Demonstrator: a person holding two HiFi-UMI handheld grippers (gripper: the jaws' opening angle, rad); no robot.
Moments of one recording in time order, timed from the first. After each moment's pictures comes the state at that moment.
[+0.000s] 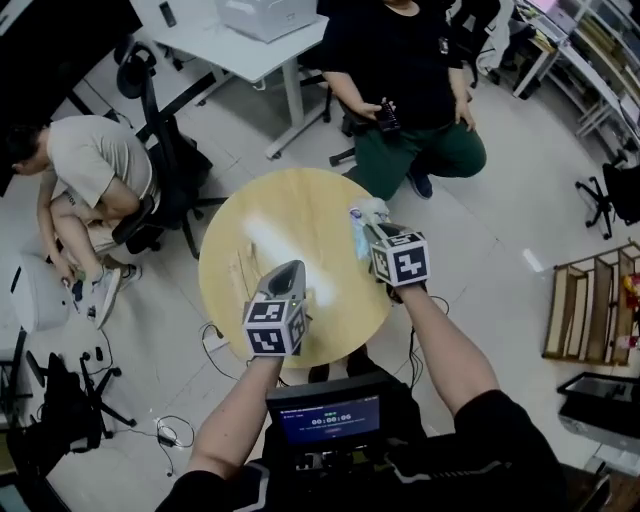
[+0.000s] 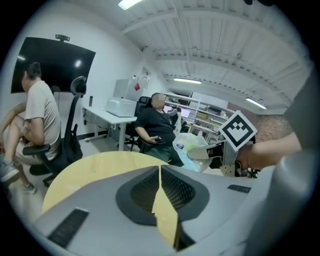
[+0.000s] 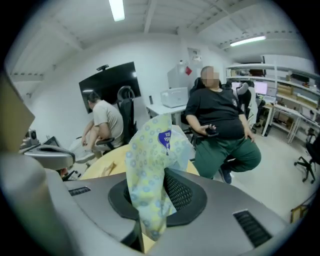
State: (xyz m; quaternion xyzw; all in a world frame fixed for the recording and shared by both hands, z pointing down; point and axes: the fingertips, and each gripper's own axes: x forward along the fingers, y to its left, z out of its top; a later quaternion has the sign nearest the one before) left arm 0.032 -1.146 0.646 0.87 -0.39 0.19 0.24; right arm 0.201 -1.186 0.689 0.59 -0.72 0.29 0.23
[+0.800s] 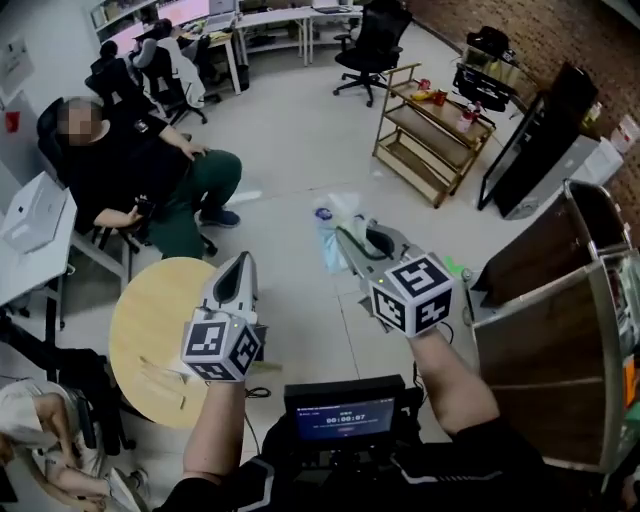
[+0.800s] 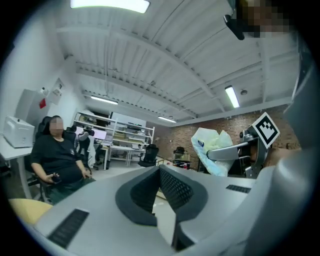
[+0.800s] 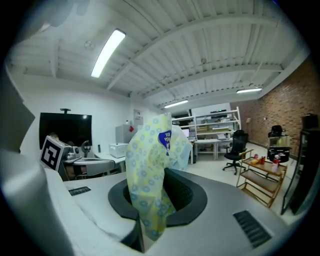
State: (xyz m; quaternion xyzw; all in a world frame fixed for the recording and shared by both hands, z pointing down) left arm 0.243 -0.593 0.389 1.00 0.03 0.04 0.08; right arm 0.320 -0.464 0.361 0.86 -0.50 0.10 0.03
